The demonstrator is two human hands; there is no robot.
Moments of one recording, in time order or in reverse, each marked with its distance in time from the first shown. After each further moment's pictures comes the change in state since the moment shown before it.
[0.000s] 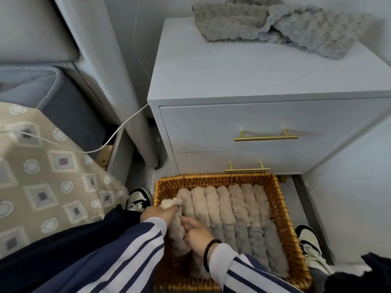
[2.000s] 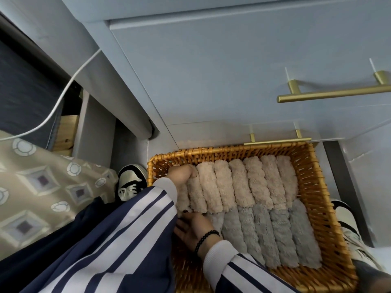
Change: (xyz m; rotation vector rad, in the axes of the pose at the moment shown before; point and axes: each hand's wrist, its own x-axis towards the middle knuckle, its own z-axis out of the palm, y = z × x) left_hand 0.109 0.060 0.056 -0.299 -0.345 0.015; right_hand 0.092 0.063 0.040 1.136 0.118 0.579
